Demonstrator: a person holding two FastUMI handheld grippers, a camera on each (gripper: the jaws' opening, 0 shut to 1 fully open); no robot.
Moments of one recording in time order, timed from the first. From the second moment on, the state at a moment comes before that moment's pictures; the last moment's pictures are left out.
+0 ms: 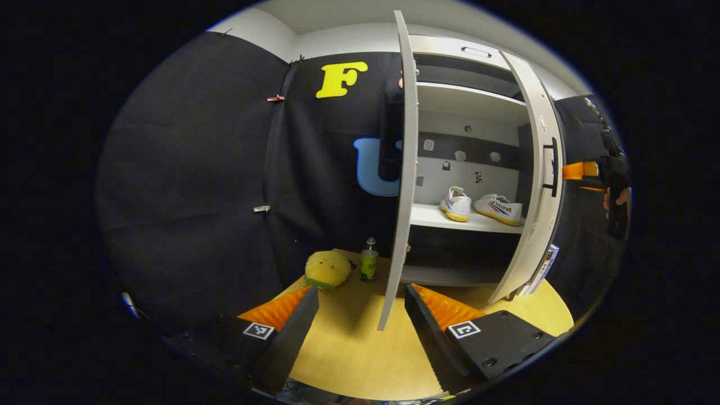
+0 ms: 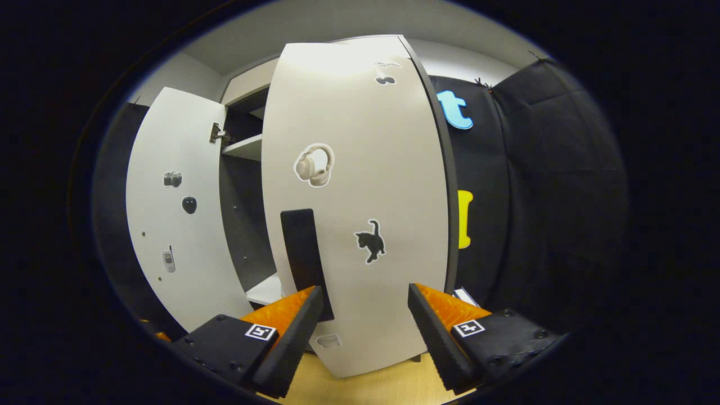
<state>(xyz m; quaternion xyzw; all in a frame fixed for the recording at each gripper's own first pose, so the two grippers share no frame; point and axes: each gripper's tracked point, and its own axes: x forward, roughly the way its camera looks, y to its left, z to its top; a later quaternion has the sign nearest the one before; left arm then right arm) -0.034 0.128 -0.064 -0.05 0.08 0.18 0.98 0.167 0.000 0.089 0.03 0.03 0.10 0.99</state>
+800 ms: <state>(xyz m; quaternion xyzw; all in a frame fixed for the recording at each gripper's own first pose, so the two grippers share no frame) 0.033 0.220 0.037 -0.07 0.01 0.12 0.99 0.089 0.011 -0.011 0.05 0.11 0.07 0.99</state>
